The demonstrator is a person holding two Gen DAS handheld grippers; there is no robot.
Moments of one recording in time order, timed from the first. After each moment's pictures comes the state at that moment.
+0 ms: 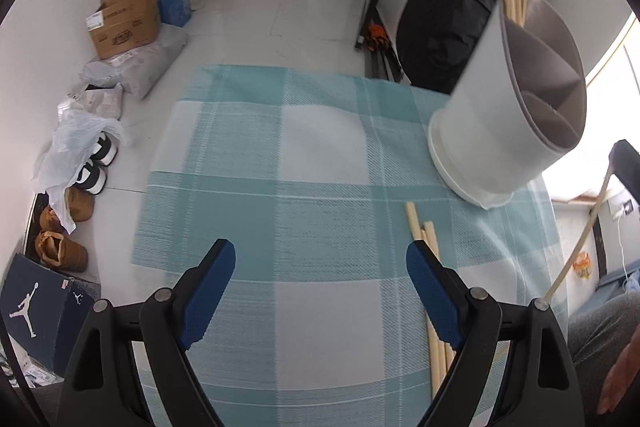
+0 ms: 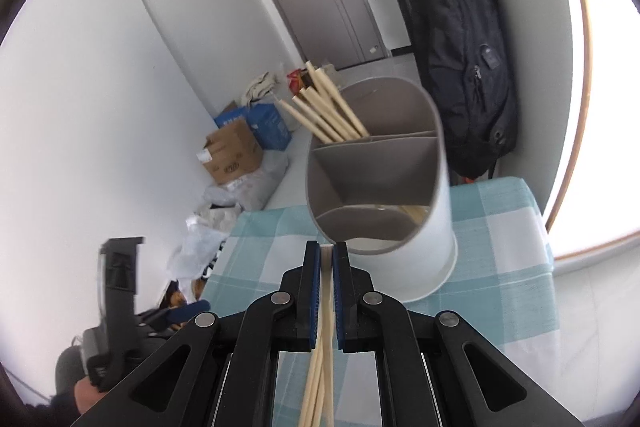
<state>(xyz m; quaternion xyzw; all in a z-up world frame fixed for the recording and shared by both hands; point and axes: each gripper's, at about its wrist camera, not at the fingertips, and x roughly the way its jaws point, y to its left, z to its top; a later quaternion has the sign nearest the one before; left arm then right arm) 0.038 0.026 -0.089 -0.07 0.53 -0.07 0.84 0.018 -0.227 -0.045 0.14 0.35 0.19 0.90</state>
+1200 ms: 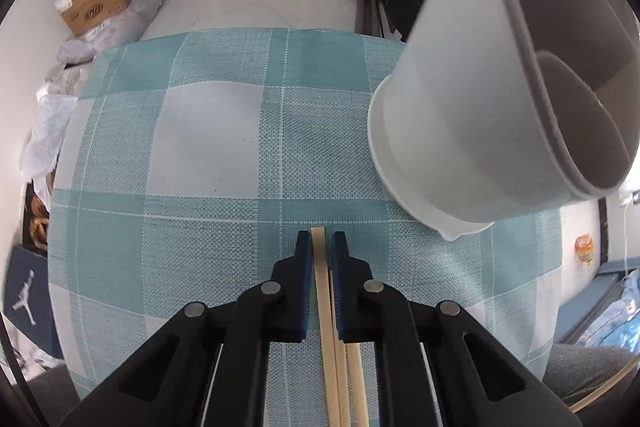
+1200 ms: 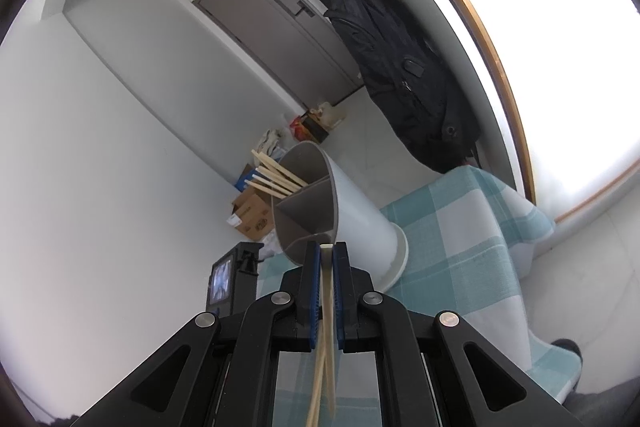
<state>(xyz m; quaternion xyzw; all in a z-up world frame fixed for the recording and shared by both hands) 0.082 -0.035 -0.110 -0.07 0.62 -0.05 0.78 -0.011 -0.333 -0.041 0.31 0.31 0.19 0.88</state>
